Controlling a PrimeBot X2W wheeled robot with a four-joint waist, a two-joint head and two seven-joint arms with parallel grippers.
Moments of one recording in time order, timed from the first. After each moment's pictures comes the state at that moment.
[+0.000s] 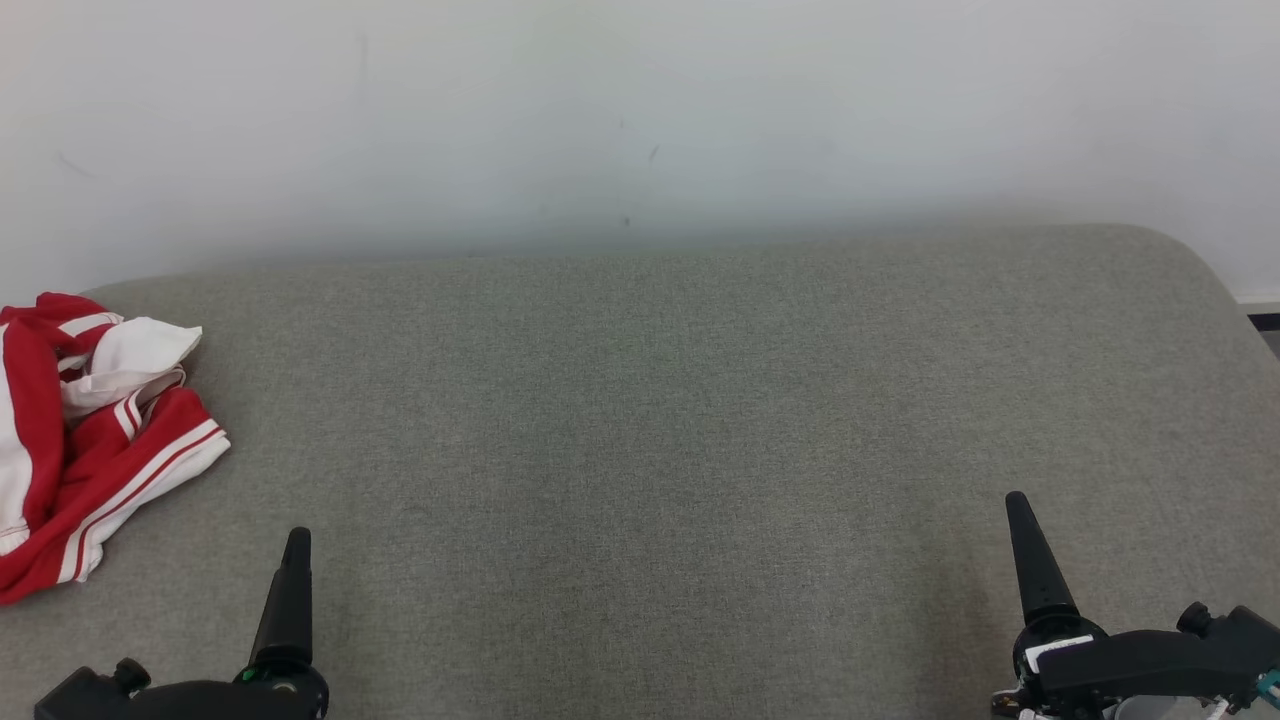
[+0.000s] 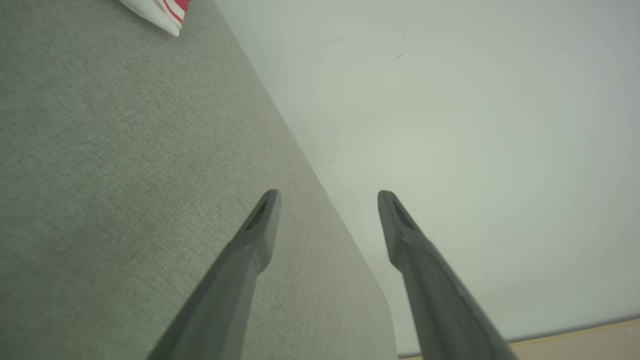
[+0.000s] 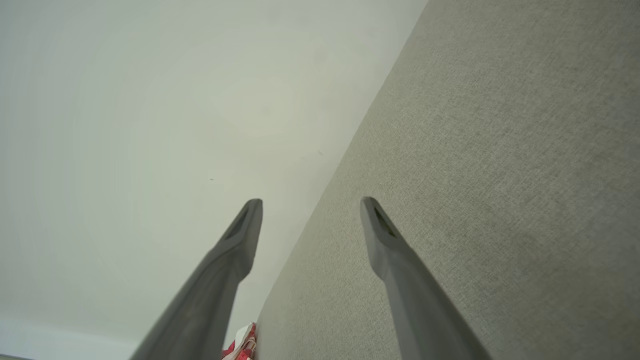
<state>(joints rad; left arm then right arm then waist) -0.07 0.04 0.09 0.19 -1.17 -0.10 -0.02 -0.06 -0.06 0.00 0.19 1.20 0.13 -0.02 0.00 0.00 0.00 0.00</state>
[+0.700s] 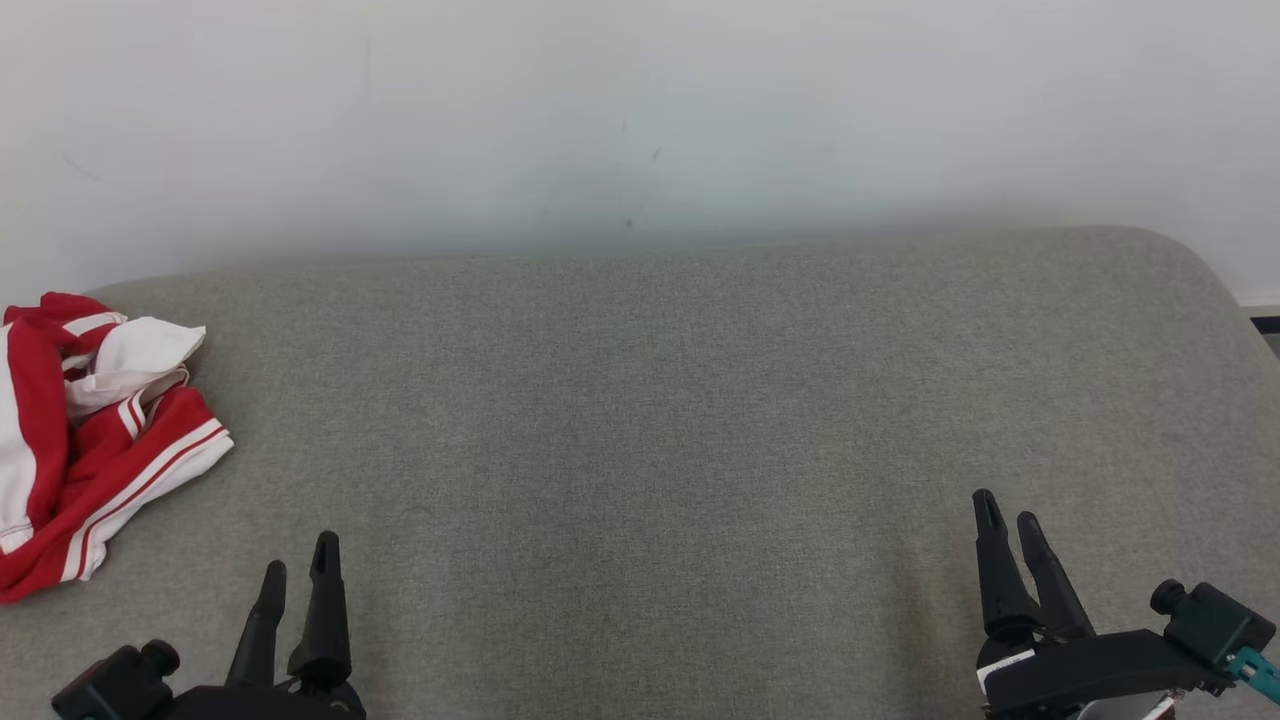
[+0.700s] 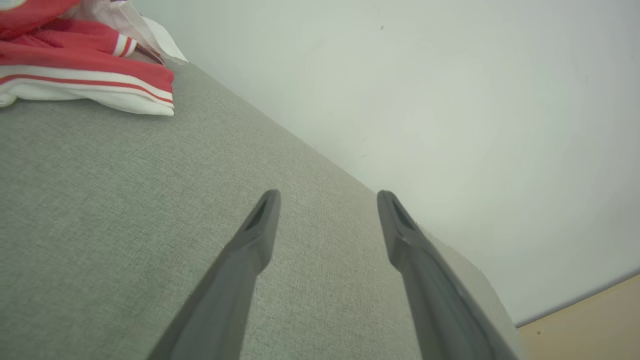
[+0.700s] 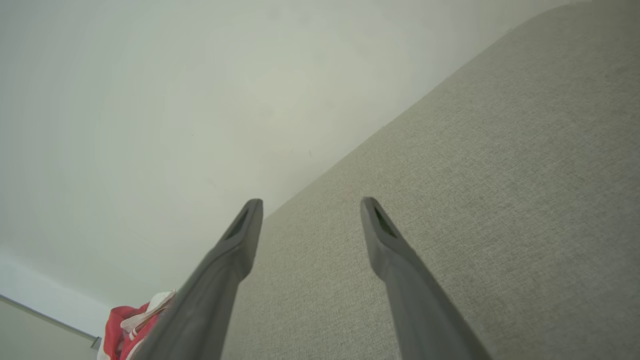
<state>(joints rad) -0.03 0.05 0.05 0.13 -0.74 -0.08 -0.09 -0.06 -0.08 0.04 0.17 0.81 0.13 -0.09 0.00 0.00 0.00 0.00</state>
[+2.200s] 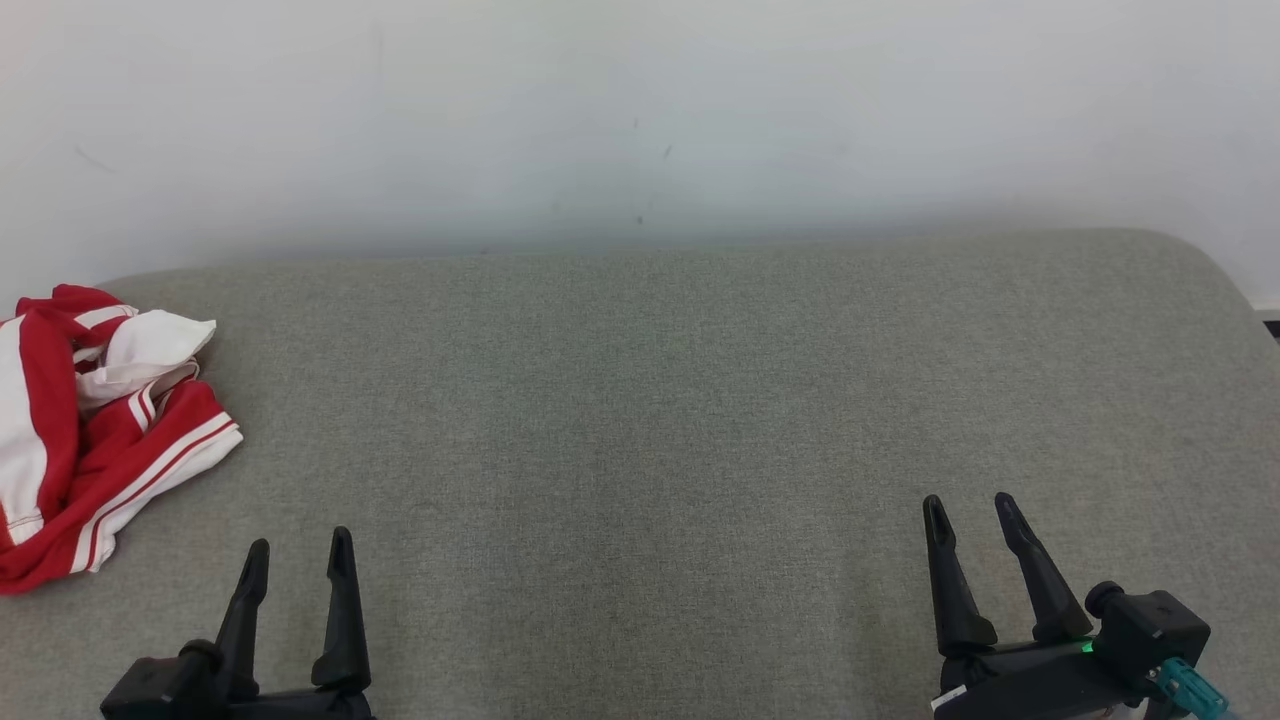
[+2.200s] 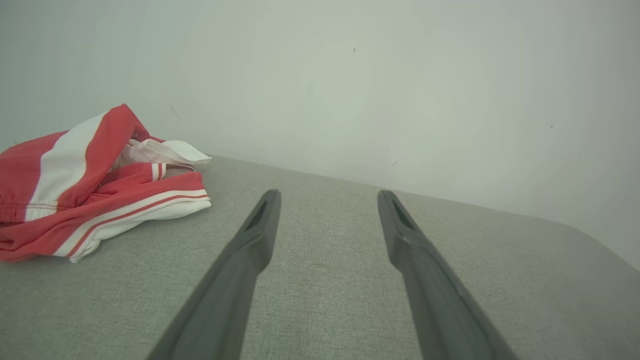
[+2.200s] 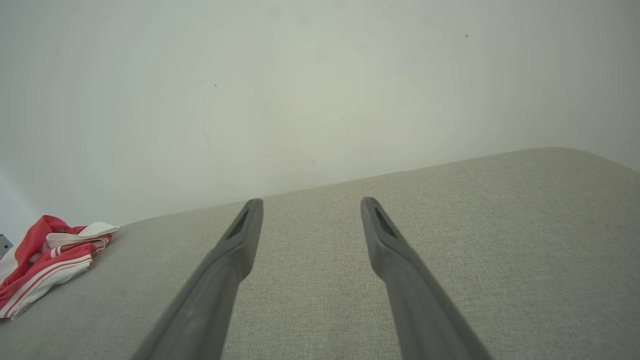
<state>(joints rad) 0.01 0.06 0.01 0.05 -0.28 -0.03 -0.20 -0.04 -0.08 0.10 0.15 0.34 0.13 -0.20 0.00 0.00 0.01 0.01</state>
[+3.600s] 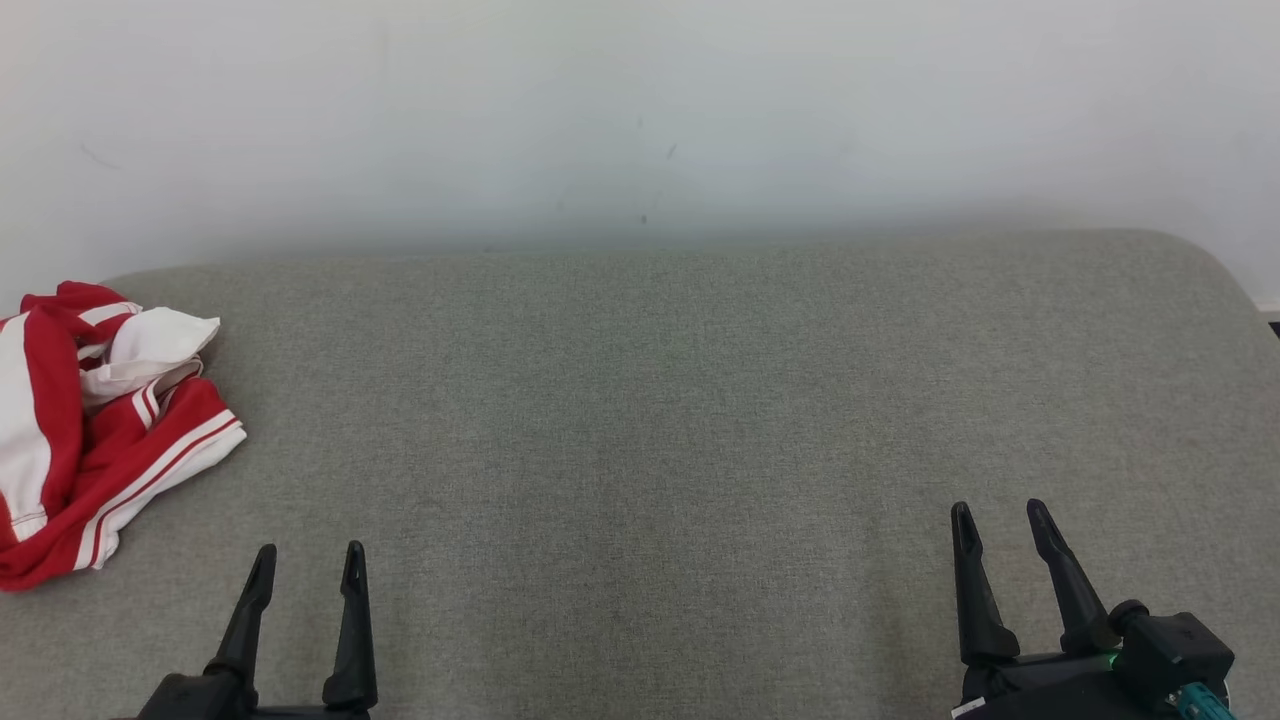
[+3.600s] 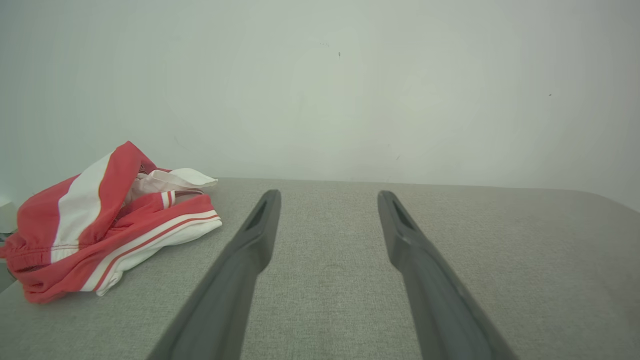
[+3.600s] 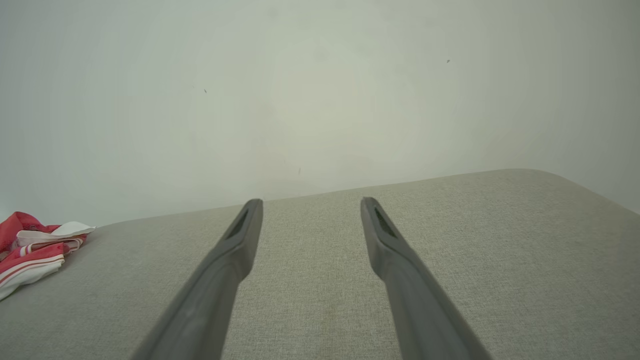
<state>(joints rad) 0.03 0.05 0.03 0.06 -0.11 -0.07 -0.26 -0.02 -0.07 0.05 0.14 0.25 0.13 -0.26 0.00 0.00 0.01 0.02</state>
